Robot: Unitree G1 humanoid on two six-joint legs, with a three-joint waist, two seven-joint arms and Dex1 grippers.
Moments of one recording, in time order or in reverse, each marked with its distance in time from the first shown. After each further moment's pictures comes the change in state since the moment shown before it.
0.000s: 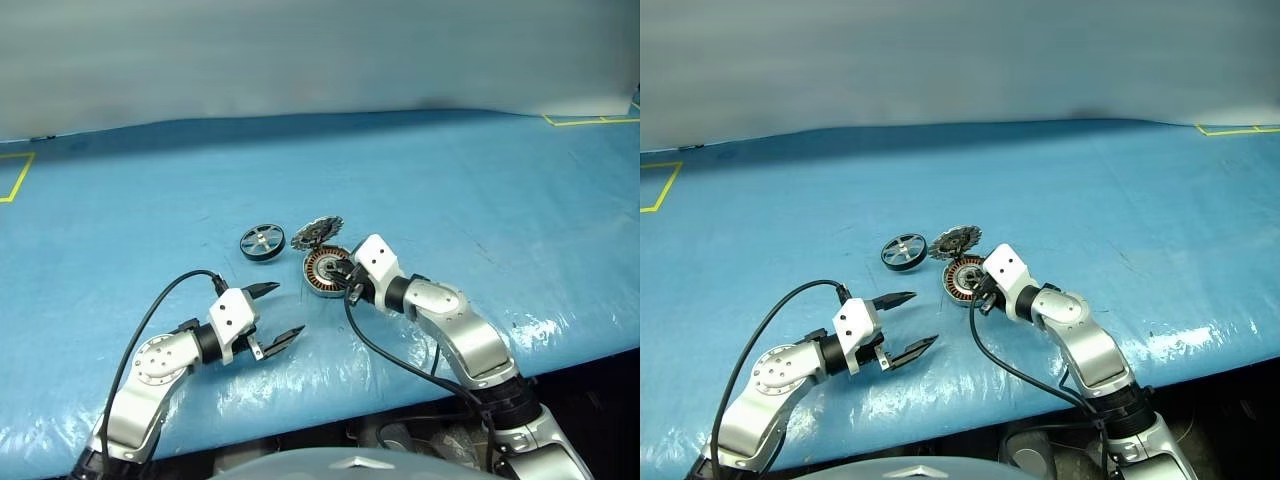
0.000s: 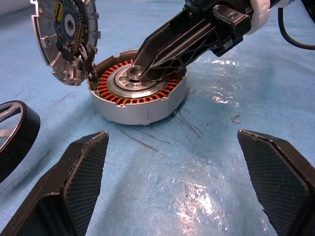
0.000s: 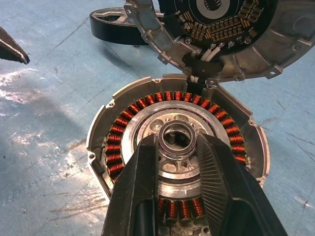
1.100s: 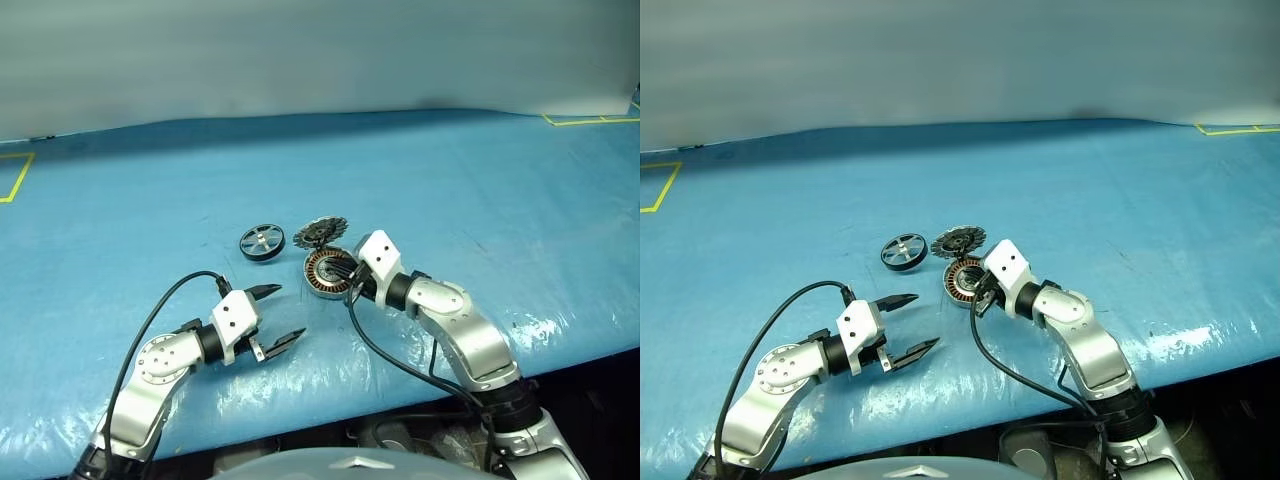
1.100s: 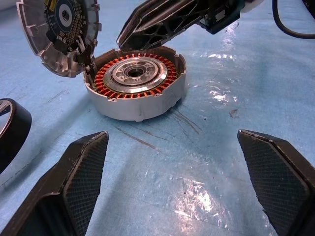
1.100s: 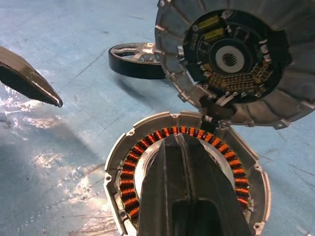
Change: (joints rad) left arm -0.010 0.000 -0.013 0.028 0.015 -0.019 -0.013; right arm 0.019 0.027 -0.019 -0.021 0.020 -0.074 0.024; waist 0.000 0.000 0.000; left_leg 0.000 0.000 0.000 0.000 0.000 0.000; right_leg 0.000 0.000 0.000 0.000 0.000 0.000
